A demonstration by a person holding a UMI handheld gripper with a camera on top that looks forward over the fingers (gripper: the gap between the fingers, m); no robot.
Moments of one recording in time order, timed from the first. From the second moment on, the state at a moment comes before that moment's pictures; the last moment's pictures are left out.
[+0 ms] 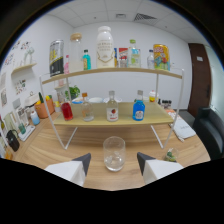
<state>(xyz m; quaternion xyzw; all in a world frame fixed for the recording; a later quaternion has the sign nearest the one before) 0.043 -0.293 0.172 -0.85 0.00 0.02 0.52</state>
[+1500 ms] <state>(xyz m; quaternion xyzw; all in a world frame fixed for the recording) 0.122 -0.212 0.175 -0.86 0.05 -0.03 0.50</state>
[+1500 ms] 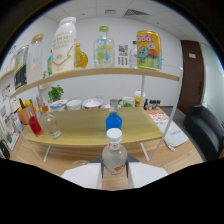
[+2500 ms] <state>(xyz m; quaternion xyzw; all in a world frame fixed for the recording) 0.125 -0.180 0.208 -0.50 -0.55 -0.59 0.32</state>
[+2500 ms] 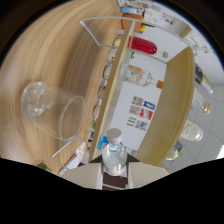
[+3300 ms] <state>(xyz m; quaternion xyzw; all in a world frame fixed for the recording) 0.144 -0.198 0.247 -0.73 -0.29 -0.31 0.54</state>
